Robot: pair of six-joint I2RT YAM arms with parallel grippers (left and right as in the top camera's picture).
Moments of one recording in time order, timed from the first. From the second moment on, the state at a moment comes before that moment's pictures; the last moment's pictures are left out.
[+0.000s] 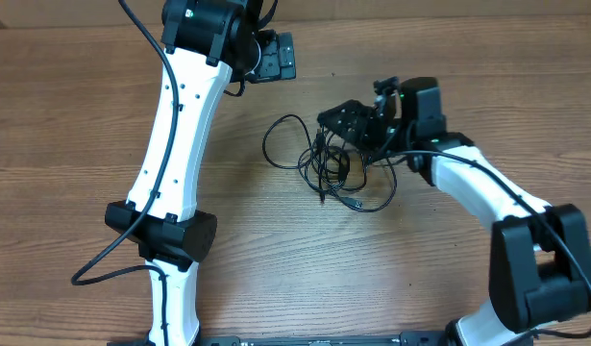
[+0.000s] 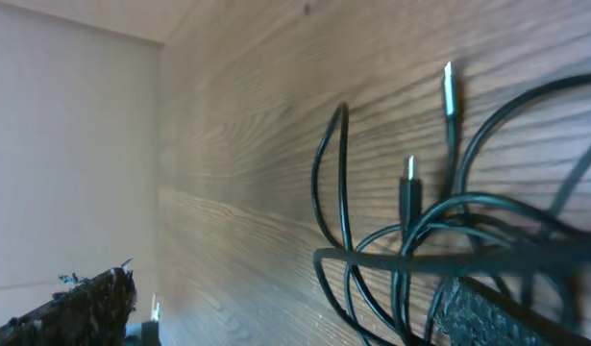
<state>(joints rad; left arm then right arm) -0.35 2.17 2.62 -1.57 -0.02 -0.44 0.23 1.75 1.05 -0.05 -0.69 0.73</state>
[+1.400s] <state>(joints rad) -0.35 2.17 2.62 -1.57 -0.02 -0.45 -0.02 1.07 1.11 0.16 -0.76 0.89</state>
